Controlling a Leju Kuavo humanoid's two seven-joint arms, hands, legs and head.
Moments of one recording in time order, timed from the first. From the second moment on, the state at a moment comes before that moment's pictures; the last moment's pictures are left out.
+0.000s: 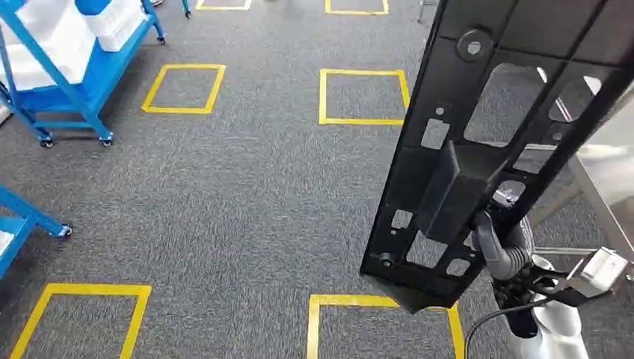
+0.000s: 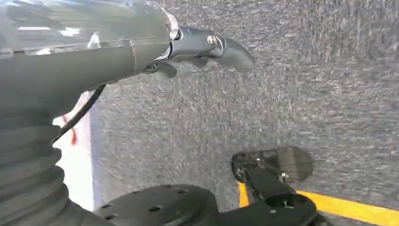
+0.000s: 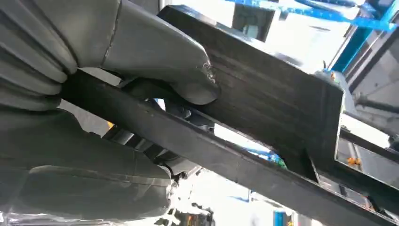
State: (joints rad) left arm -0.10 -0.15 1.12 -0.20 -1.32 0.23 -0.05; right arm -0.02 -0.27 -0.11 -1.88 -0.23 0.46 -0.50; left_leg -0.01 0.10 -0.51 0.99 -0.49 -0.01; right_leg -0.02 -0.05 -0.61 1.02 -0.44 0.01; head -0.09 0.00
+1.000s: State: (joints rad) left arm -0.09 -0.16 1.12 -0.20 -1.31 0.23 -0.07; right arm 0.00 -0.24 -0.08 -1.98 -0.16 0.45 -0.48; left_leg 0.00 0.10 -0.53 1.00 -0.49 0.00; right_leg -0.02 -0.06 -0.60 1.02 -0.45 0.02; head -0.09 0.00
